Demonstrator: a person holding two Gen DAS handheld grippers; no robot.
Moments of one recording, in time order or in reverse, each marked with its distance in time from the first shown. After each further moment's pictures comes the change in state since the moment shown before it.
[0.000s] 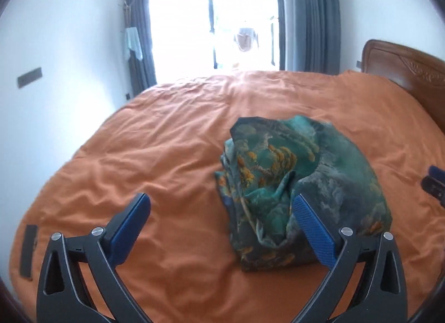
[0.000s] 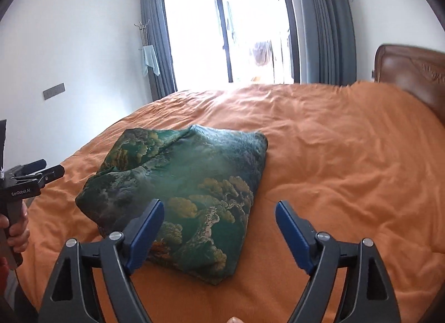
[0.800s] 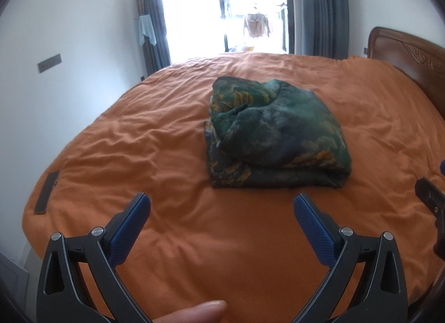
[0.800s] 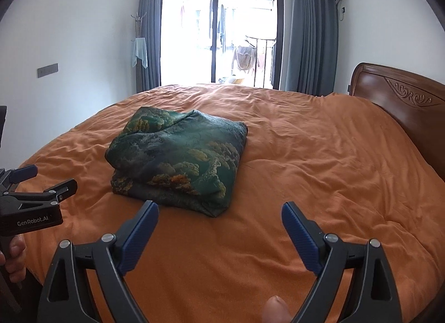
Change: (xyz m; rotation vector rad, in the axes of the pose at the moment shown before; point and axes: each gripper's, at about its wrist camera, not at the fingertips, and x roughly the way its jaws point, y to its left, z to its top) left arm -0.036 -0.055 -0.058 -0.015 0.099 0.054; right arm -0.107 0.035 -0.055 -0.060 0.040 -0.148
